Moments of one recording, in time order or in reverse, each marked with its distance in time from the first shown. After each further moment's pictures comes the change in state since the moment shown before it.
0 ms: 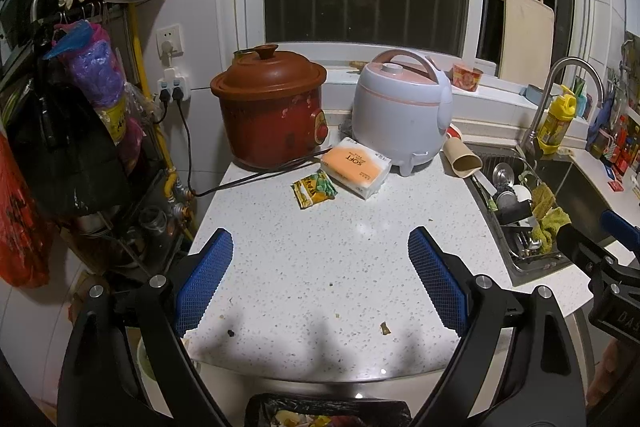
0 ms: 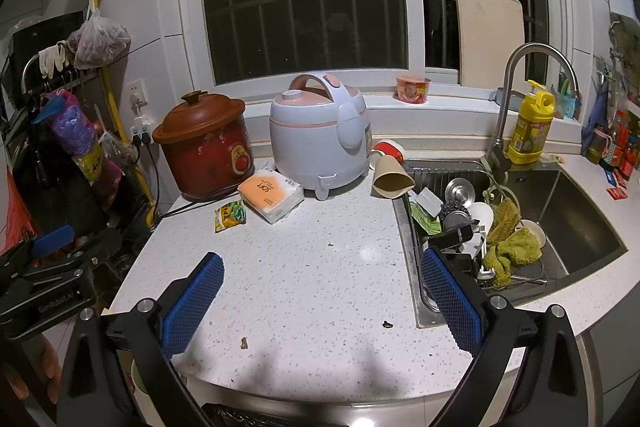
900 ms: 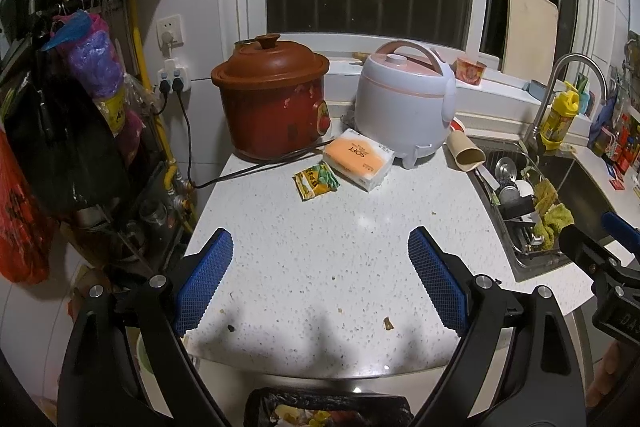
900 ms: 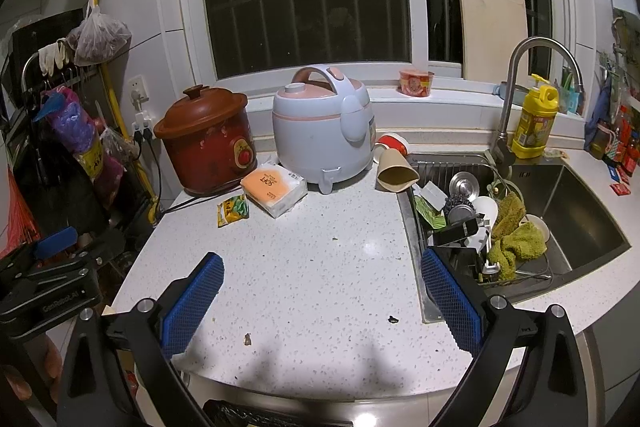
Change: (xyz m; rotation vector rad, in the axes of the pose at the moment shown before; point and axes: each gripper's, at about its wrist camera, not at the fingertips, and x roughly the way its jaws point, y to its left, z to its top) left arm 0.008 0.007 -0.010 -0.002 0.023 0.001; right arm 0.003 0.002 -0.002 0.011 0.011 0.005
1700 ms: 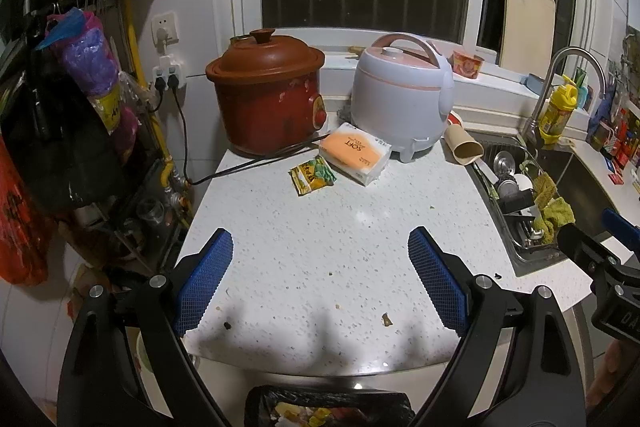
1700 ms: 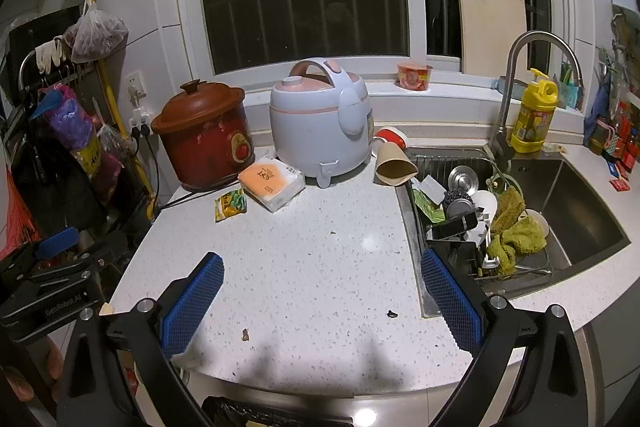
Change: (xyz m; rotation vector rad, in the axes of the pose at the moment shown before) left arm 0.004 0.001 -0.003 0.019 0.019 -0.023; right arm 0.002 -0.002 -0.011 0.003 0.014 -0.006
